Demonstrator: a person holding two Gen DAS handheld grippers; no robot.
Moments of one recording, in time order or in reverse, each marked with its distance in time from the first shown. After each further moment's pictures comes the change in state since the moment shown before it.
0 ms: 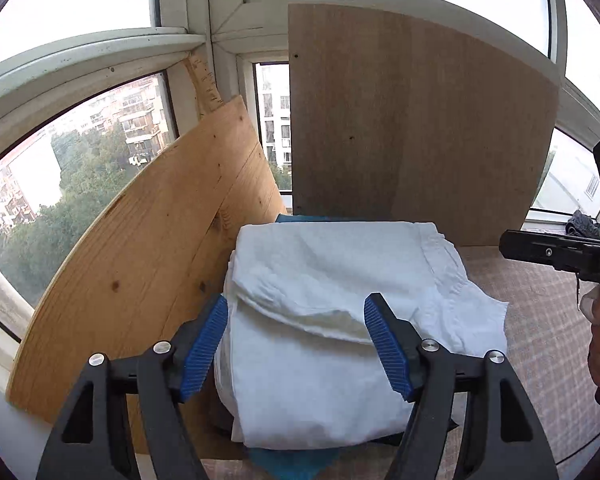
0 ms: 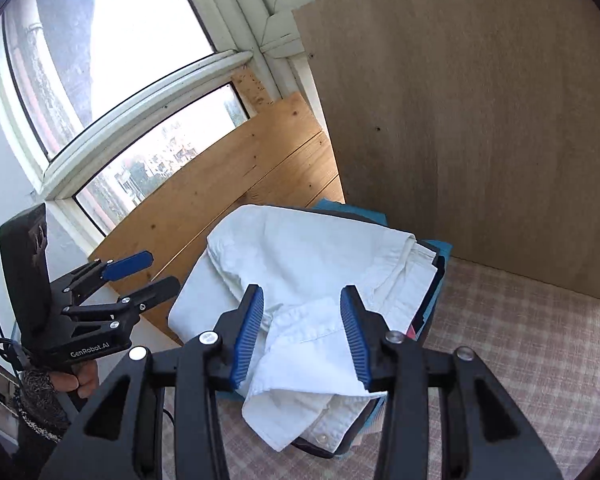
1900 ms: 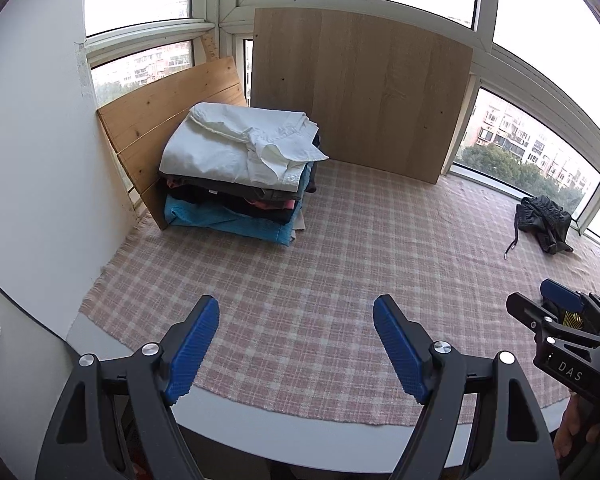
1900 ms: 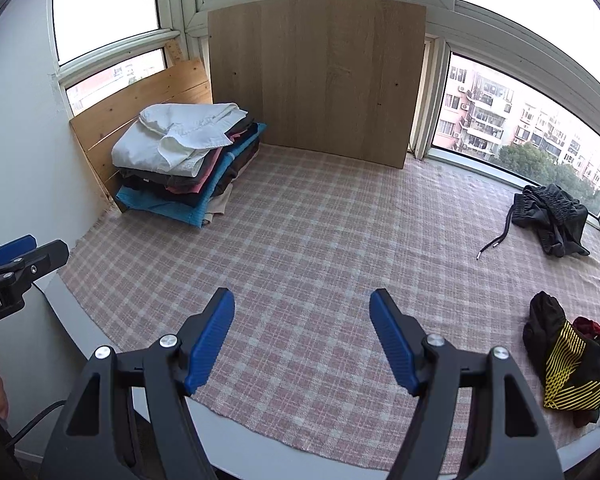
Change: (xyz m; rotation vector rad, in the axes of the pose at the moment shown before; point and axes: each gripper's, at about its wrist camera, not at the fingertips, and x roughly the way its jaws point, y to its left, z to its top) left arm -0.198 -0.236 -0.189 -0.189 0.074 0.098; right arm -0.287 -0.048 -0.252 0.035 0.022 -0.416
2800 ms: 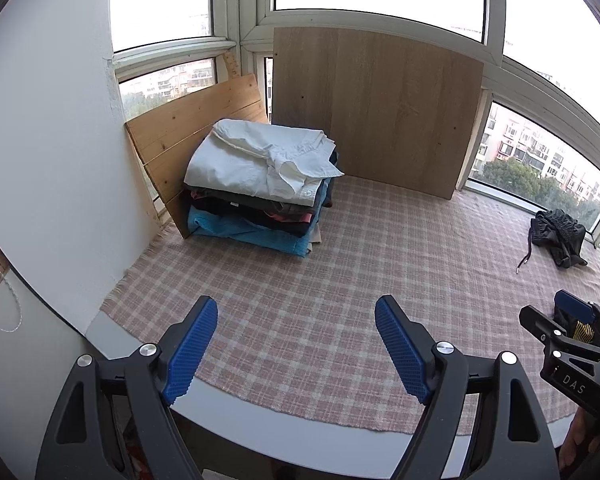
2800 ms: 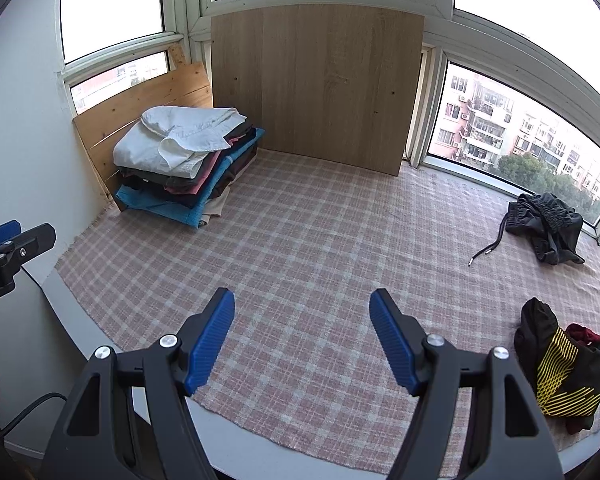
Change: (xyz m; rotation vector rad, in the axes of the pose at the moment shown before) left arm -0.021 -0.009 -0.004 -0.004 -0.060 0.094; right arm -0.008 -0.005 -0.003 -0.015 -0.024 -0.010
